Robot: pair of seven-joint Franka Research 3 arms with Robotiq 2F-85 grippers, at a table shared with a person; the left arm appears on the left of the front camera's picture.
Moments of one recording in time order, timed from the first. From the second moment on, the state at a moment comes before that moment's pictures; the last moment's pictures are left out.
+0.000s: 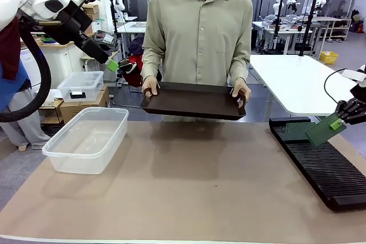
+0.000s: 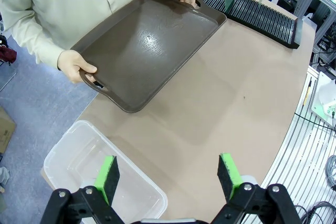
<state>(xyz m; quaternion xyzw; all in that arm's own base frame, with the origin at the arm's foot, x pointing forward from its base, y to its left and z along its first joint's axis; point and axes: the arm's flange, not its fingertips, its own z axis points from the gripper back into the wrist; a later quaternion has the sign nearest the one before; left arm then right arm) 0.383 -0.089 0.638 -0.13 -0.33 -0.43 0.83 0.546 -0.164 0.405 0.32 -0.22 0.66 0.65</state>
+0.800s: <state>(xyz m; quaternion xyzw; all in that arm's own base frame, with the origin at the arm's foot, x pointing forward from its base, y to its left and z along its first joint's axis) 0.383 -0.089 0.638 -0.13 -0.33 -0.43 0.83 0.541 -0.162 0.392 0.28 -0.26 0.74 0.55</state>
